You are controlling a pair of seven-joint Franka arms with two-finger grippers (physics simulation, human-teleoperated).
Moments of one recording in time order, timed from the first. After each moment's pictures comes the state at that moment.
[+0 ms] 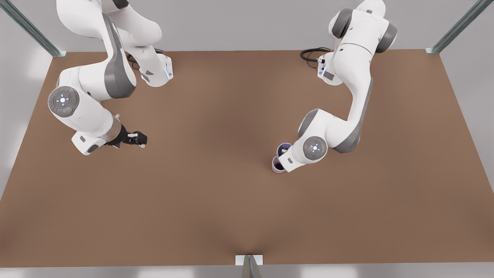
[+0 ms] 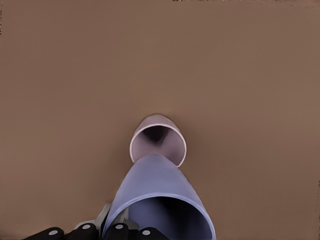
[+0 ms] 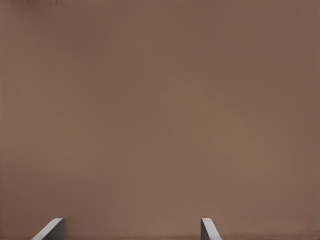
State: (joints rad) left arm -0.42 0.59 -0.06 -1.35 -0.08 1.69 -0.28; right arm 0.03 0.18 0.19 -1.51 0.00 1.64 0.21
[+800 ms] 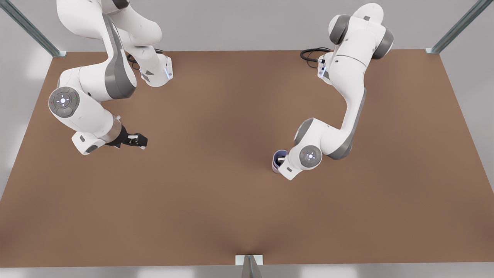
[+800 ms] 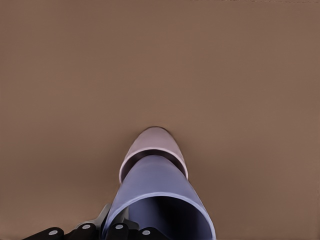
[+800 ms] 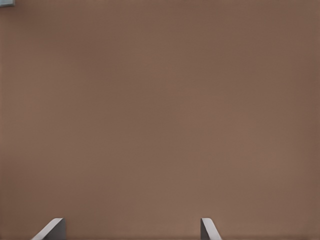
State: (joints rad) left arm -0.42 0.66 -0.08 -1.37 -0.11 1.78 -0.52; right arm 0.03 0.19 0.19 -1.51 0.00 1.65 0.27
